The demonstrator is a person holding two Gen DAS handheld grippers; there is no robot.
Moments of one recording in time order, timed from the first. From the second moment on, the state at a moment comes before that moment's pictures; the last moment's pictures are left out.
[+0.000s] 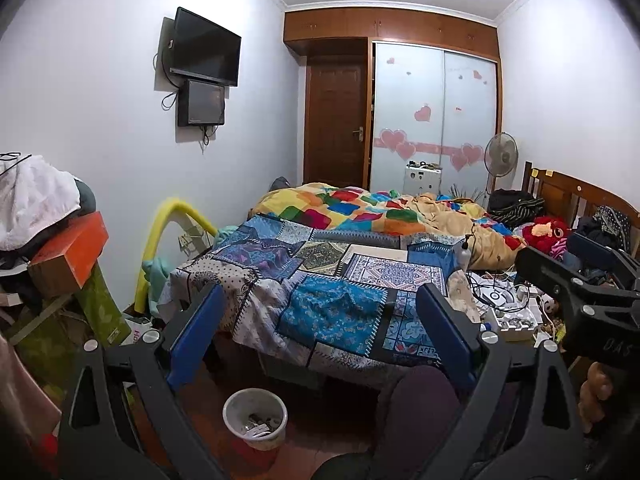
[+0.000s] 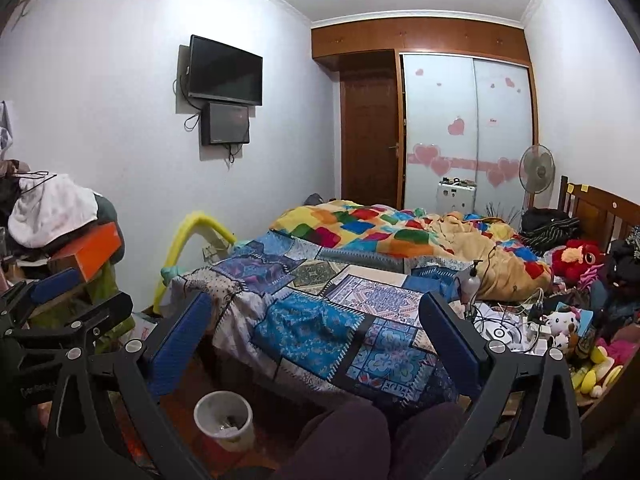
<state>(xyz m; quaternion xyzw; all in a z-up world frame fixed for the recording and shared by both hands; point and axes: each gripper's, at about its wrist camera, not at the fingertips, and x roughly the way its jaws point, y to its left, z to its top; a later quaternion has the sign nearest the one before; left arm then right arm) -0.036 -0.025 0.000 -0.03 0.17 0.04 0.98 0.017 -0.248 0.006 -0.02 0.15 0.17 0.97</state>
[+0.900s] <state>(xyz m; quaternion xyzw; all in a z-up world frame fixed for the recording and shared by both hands) -0.038 -0.028 -0.007 -0.04 0.17 0.05 0.98 0.015 -0.242 0.007 -0.02 0.16 0.18 0.97</state>
